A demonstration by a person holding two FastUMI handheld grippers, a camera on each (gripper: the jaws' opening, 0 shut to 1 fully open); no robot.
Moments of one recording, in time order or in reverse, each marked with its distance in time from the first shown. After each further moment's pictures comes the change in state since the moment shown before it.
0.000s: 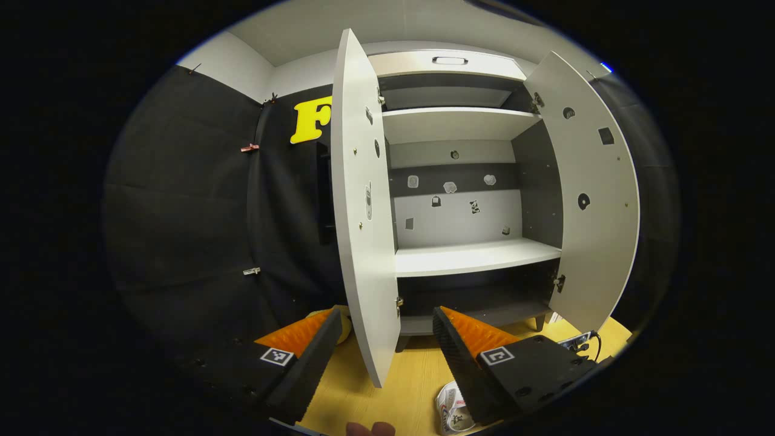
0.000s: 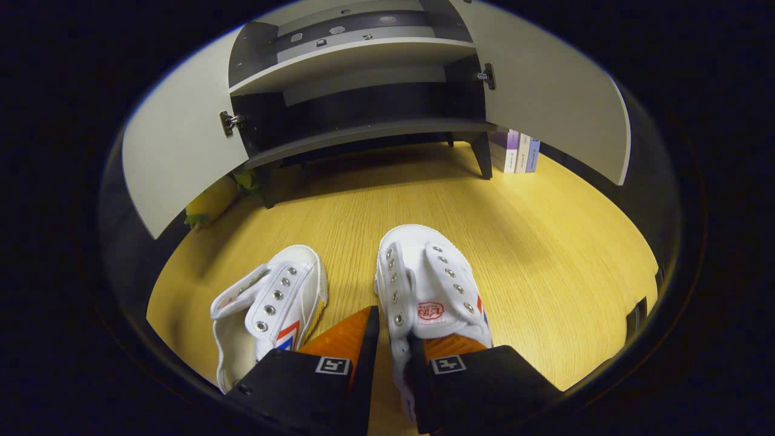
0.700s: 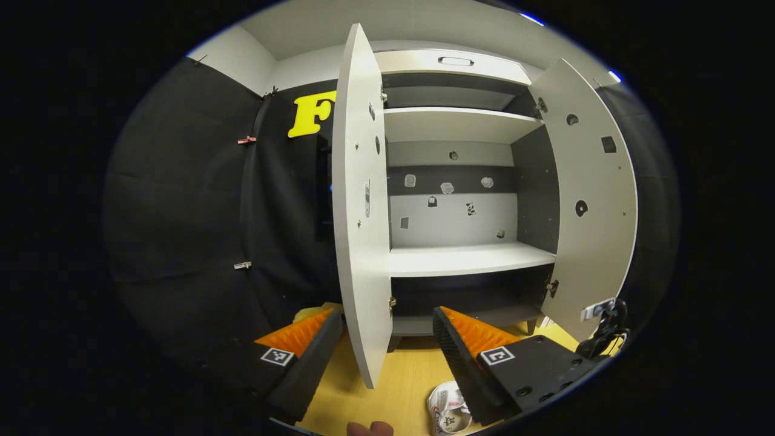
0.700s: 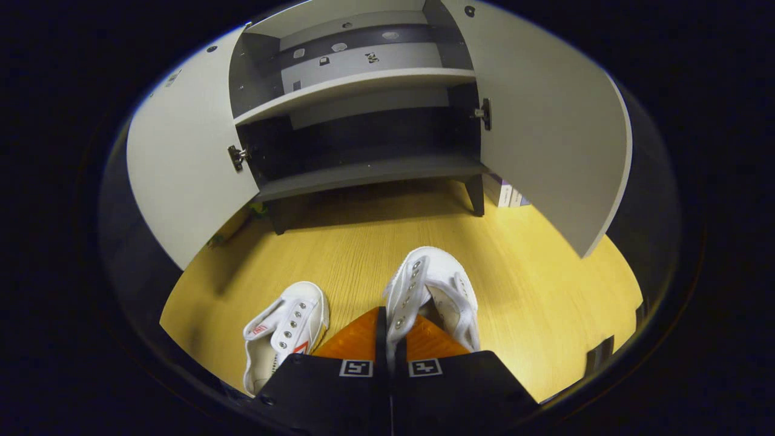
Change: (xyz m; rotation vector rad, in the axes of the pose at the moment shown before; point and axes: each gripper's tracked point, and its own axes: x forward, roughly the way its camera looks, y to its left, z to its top) left arm 0.007 -0.005 0.003 -0.061 -0.002 -0.050; right arm -0.057 -0.015 0.091 -0.023 -0.043 0.078
